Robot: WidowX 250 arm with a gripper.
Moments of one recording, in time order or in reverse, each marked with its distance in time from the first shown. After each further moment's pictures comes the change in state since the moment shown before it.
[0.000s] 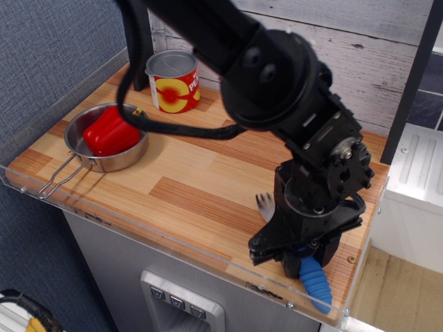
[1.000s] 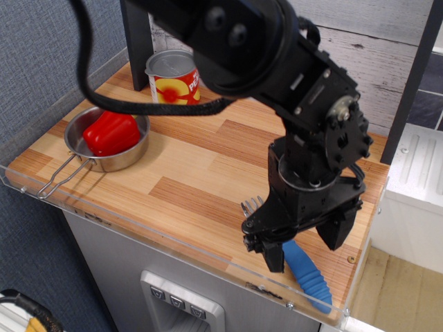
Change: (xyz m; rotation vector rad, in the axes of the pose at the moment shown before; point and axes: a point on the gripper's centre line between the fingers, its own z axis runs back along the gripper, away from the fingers) arm 0.009 -0.001 0.033 -0.014 -0.011 0.025
